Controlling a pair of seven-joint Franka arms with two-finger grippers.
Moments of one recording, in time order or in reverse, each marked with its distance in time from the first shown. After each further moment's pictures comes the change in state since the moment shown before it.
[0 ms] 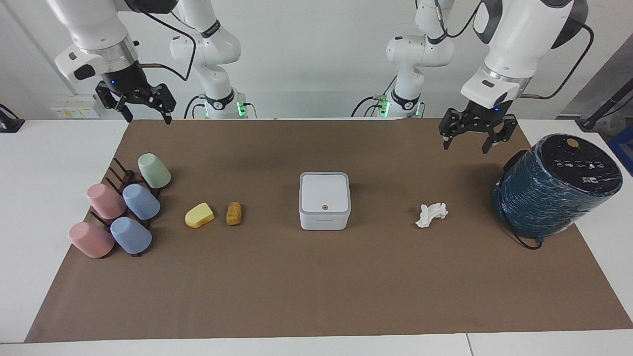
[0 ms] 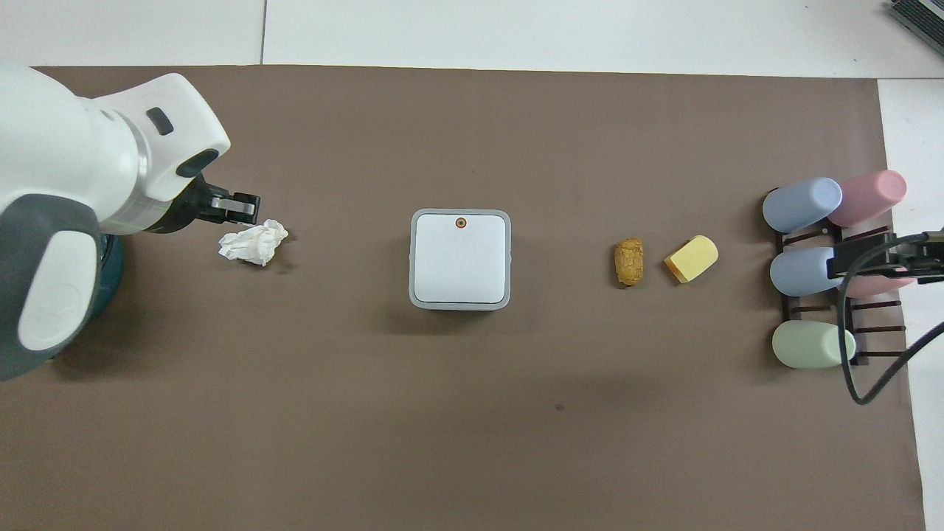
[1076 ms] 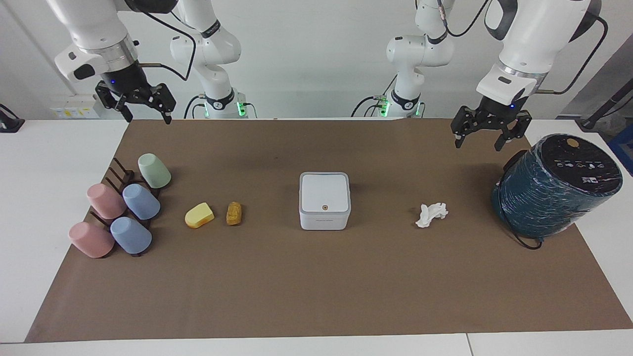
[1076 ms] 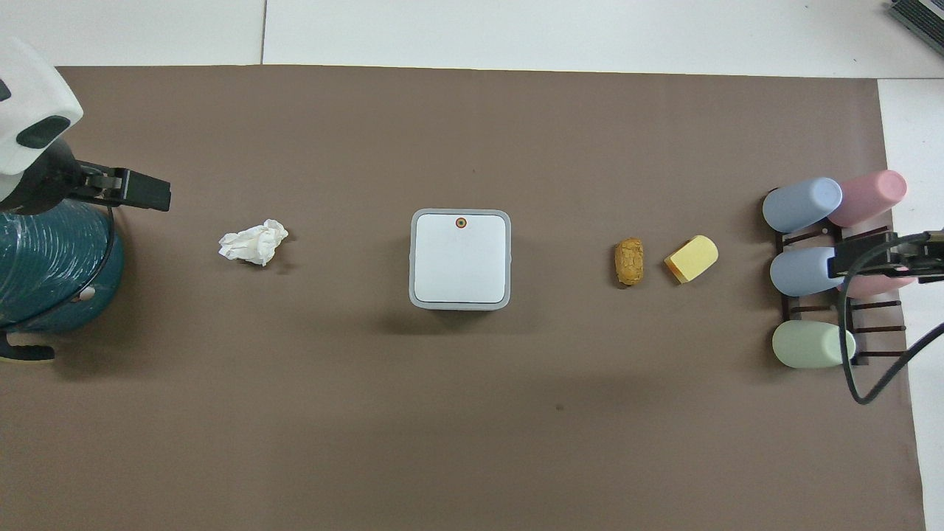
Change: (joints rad) left arm 0.167 -0.006 0.022 0.082 0.004 -0.105 0.134; right arm 0.000 0.000 0.000 0.003 0.000 0.001 0.000
